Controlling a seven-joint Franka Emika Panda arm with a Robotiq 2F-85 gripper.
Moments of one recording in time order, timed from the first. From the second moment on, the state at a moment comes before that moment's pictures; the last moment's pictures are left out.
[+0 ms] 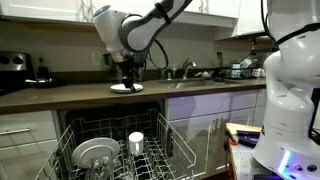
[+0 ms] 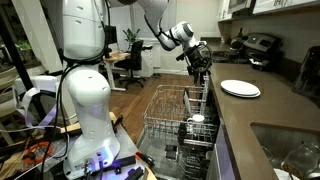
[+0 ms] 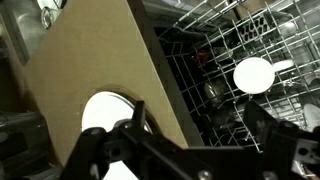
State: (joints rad) arm 0.09 0.24 0.06 -1.92 -0.73 1.98 0.35
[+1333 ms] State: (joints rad) arm 0.12 0.43 0.01 -1.78 -1.30 1.99 0.69
